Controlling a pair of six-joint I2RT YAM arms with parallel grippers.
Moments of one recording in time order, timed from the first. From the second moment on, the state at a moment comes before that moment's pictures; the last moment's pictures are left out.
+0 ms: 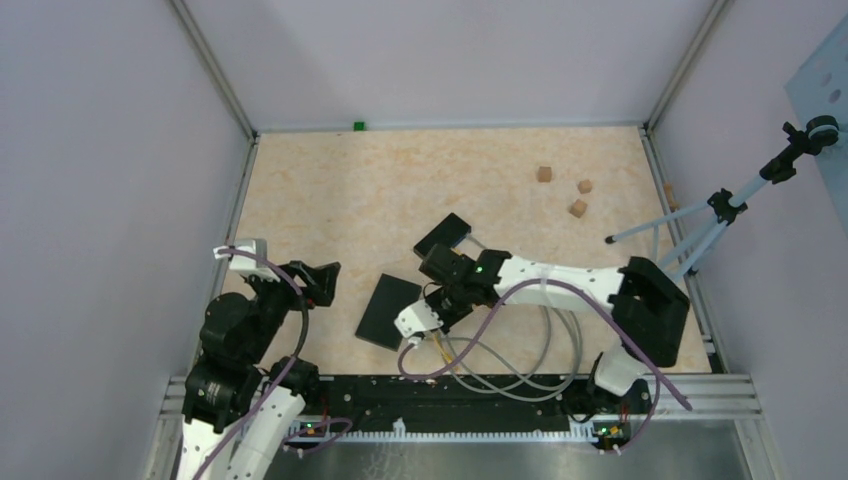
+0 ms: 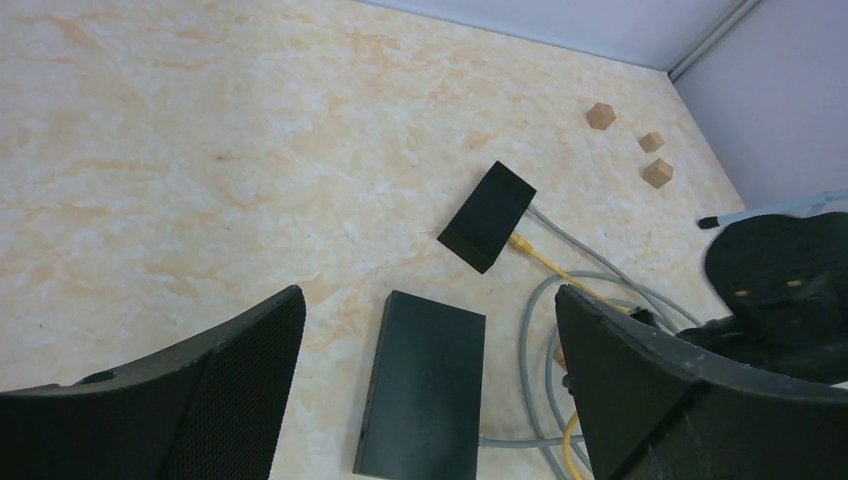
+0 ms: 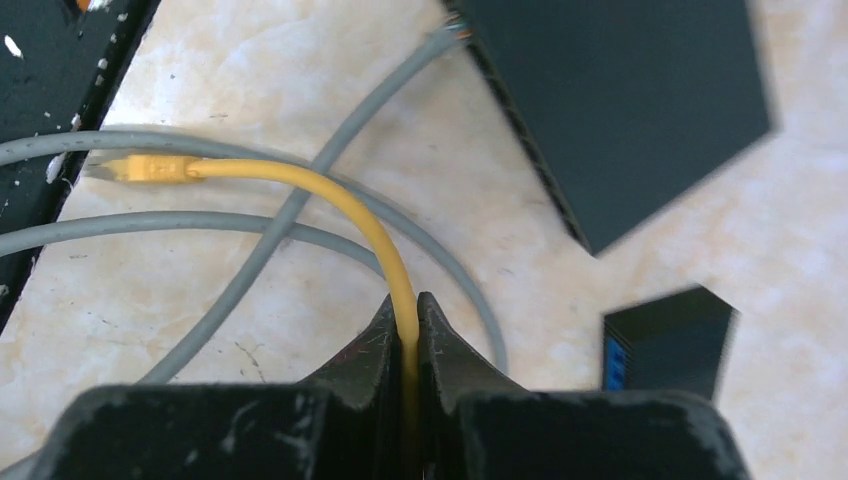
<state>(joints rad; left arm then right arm) -0.28 0.24 0.76 -0.65 0.00 -0.40 1.09 1.68 1.14 -0.67 -0.25 -1.14</state>
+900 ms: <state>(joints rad) -0.28 0.39 0.47 -0.10 0.84 -0.49 1.08 0.98 0.31 0.58 0.13 -0.34</state>
